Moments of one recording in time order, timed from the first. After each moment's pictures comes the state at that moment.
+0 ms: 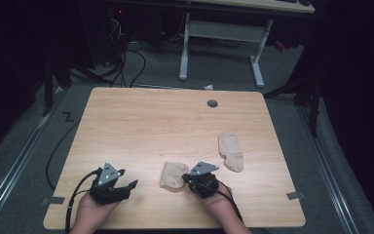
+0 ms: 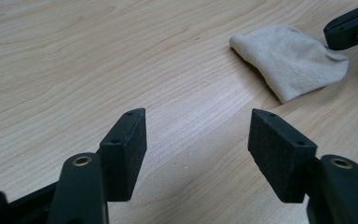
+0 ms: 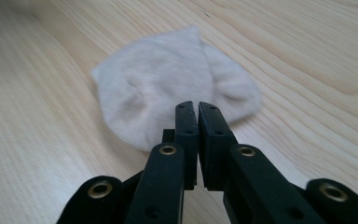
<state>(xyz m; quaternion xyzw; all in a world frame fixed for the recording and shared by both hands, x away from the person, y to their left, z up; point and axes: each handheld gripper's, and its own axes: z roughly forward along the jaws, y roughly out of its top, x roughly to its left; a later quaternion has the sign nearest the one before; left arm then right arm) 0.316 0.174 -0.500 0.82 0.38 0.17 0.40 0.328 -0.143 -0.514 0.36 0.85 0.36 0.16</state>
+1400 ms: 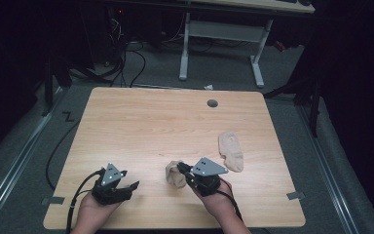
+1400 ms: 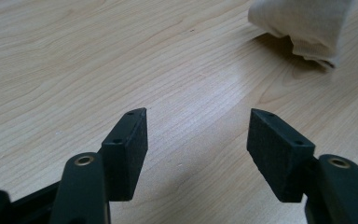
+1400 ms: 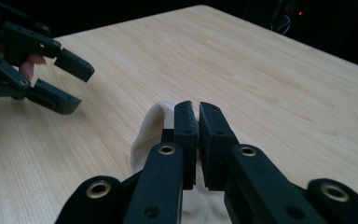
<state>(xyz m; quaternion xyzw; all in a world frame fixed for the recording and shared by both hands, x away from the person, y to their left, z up) 0.317 0.169 -0.504 0.82 0.37 0.17 0.39 0.311 -0.138 -0.462 0.31 0.79 0.47 0.23</state>
